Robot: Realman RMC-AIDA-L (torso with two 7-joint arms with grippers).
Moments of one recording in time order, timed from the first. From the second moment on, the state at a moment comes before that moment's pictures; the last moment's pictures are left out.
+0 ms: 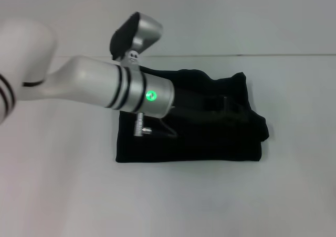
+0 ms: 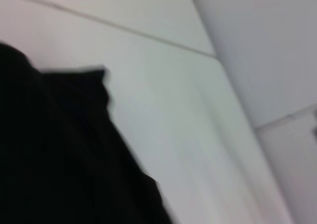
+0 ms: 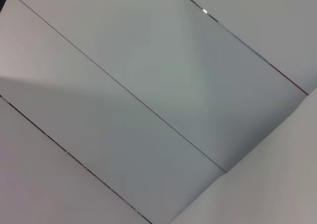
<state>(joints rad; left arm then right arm) -1.00 -2.16 0.97 0.45 2.05 1.13 -2.47 0.41 2.00 -0.35 -0.41 -1.53 -1.42 1.72</state>
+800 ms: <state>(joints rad) -0.64 -1.99 0.54 0.66 2.04 1.50 -2.48 0.72 1.88 -0.55 -0.53 -2.23 -1.37 2.43</state>
